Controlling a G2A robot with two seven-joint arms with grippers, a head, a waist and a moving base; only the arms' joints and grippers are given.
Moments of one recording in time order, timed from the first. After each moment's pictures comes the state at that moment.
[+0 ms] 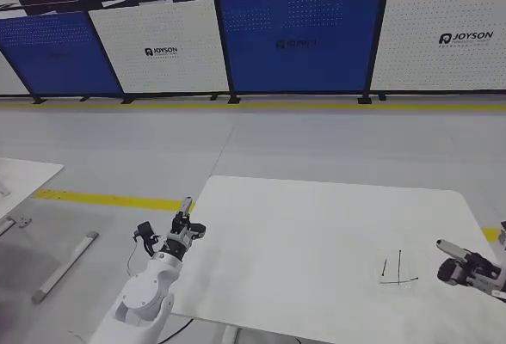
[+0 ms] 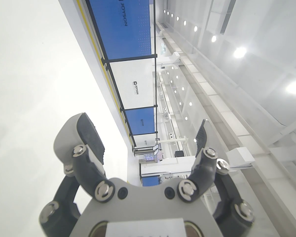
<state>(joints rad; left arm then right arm) 1.73 -1.15 -1.60 -1.80 -0.42 0.00 0.00 -1.41 -1.02 1.79 -1.69 0.10 0.14 1.30</state>
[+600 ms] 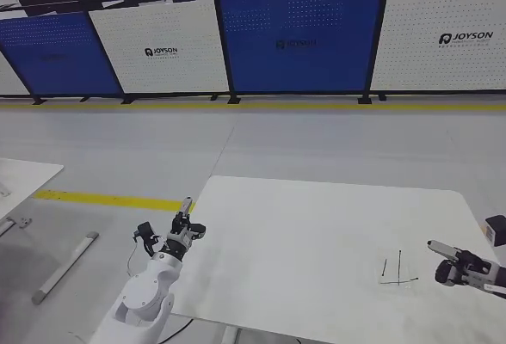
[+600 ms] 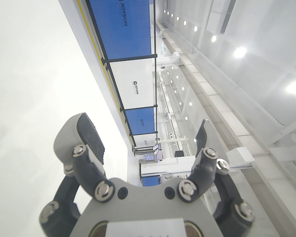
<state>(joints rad) 1.73 -1.15 -1.60 -1.80 -0.42 0.00 0.00 -1.36 -1.01 1.76 -1.65 0.07 0.17 1.32</state>
